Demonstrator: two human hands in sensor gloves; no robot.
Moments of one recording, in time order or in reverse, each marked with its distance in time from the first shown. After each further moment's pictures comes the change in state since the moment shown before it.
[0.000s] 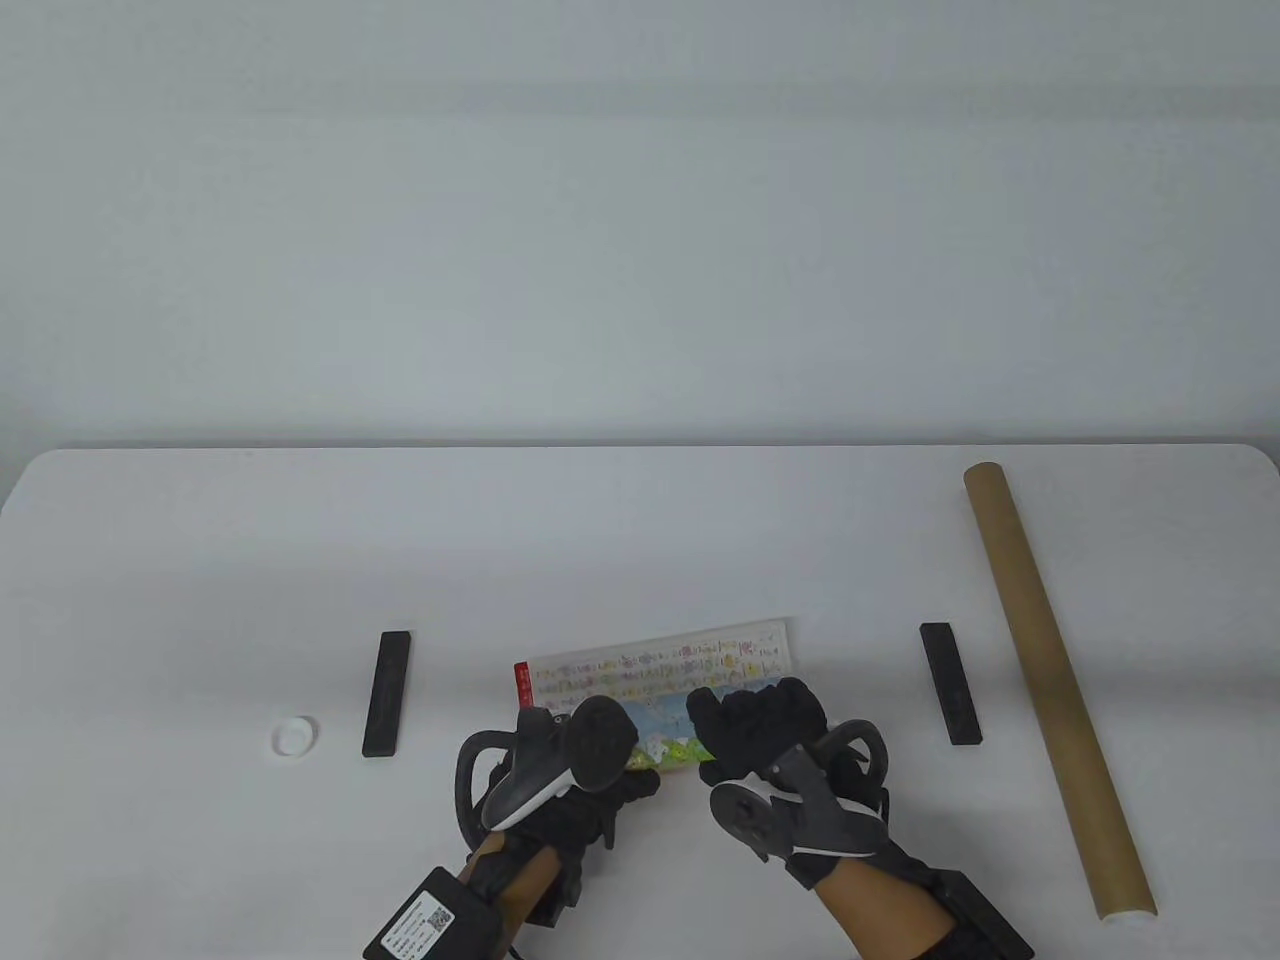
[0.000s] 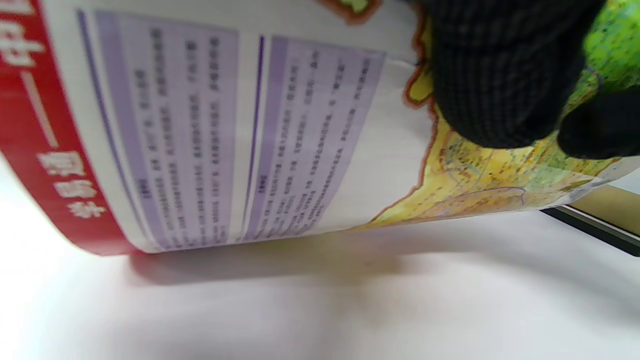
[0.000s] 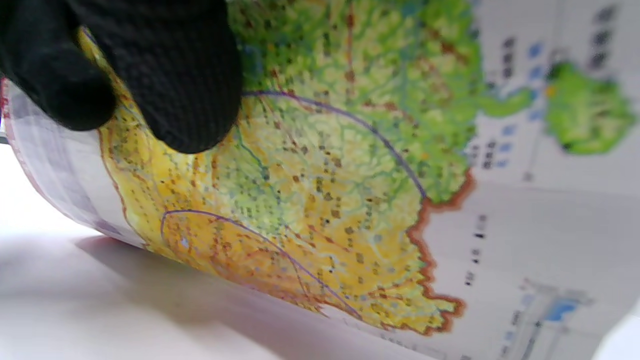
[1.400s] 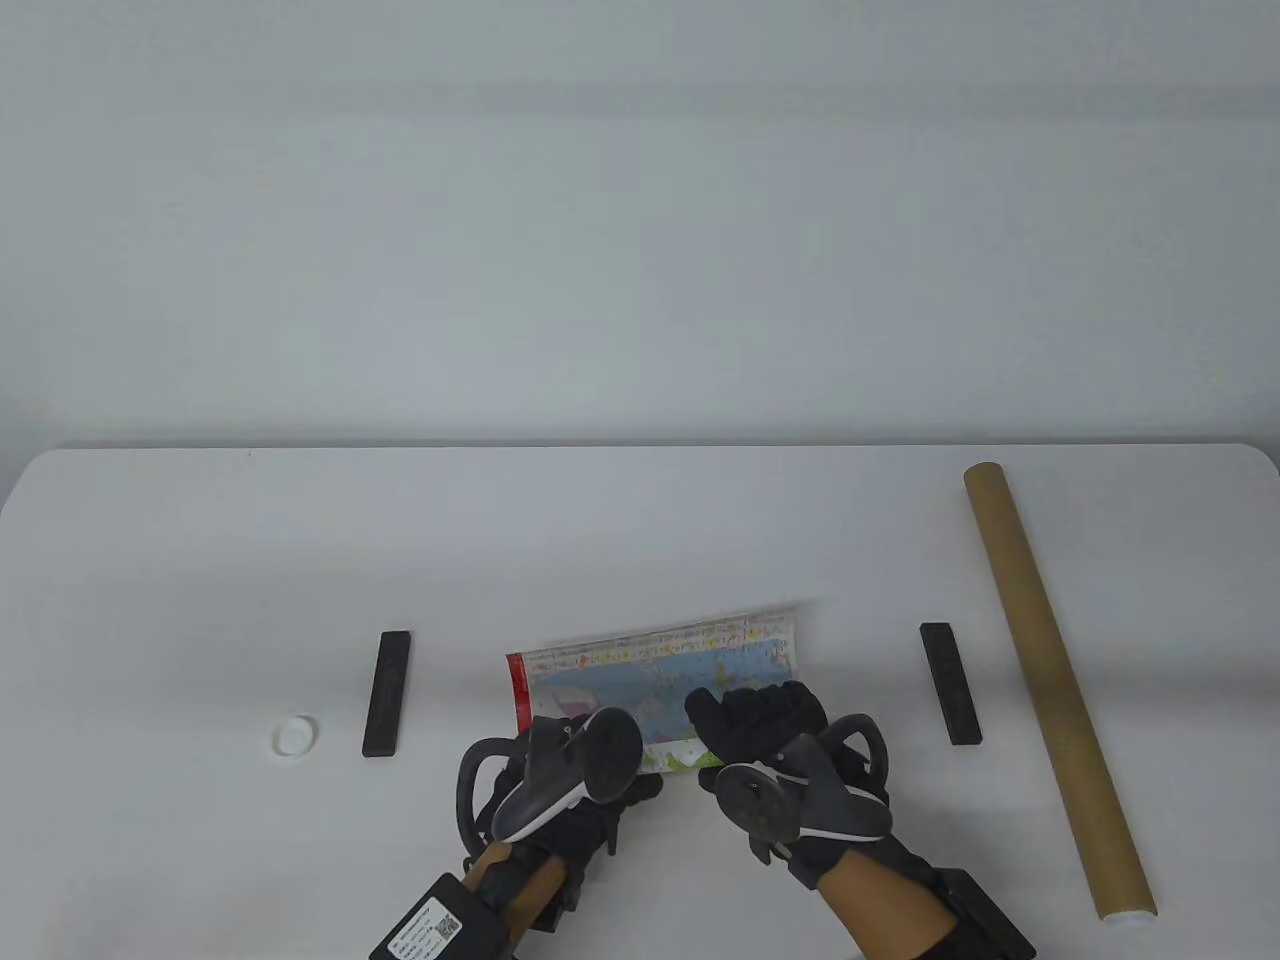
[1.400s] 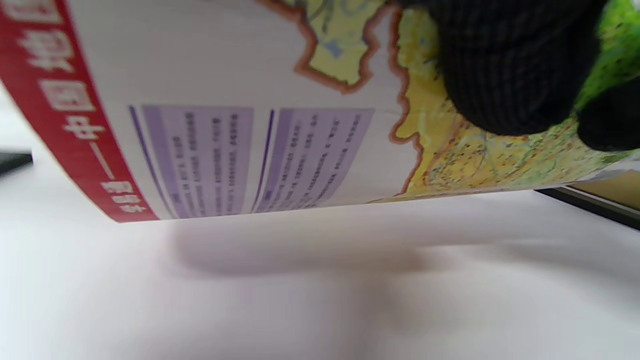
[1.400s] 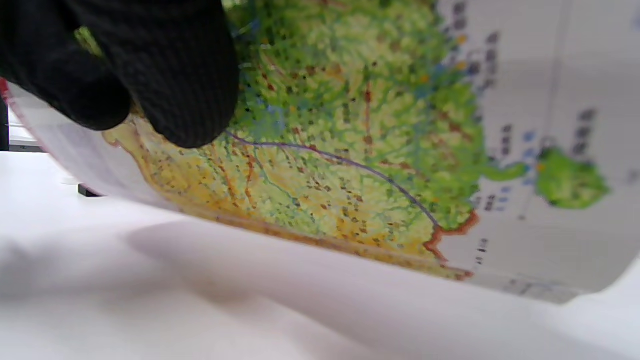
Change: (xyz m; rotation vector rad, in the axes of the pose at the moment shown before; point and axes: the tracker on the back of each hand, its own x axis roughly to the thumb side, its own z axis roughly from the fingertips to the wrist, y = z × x) left_hand 0.003 -0.002 0.003 -0.001 0.051 -0.027; right_hand -0.006 0.005 -0.001 0.057 0.005 -0.098
